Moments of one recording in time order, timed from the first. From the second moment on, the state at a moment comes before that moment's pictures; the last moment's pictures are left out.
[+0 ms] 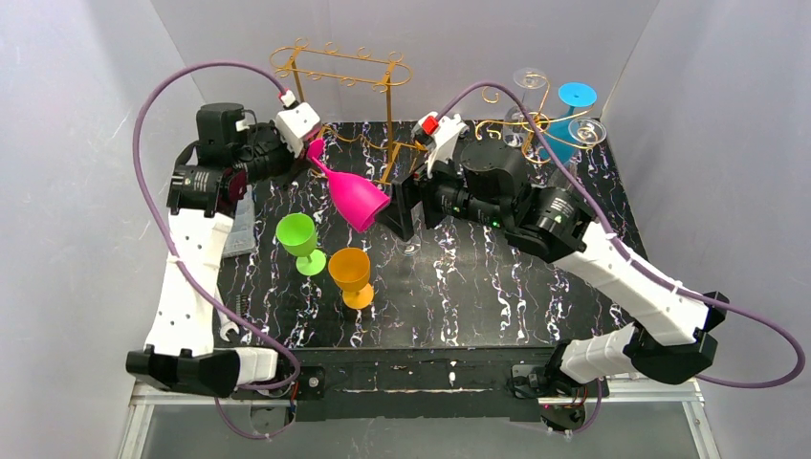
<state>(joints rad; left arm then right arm) -0.11 1.30 1.69 -0.96 0.54 0.56 1.06 1.34 1.67 -0.61 -0.01 0.27</state>
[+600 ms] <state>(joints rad) -0.33 1.11 1.63 -0.71 0.60 0.92 1.05 1.45 1.66 -0.47 -0.17 0.27</state>
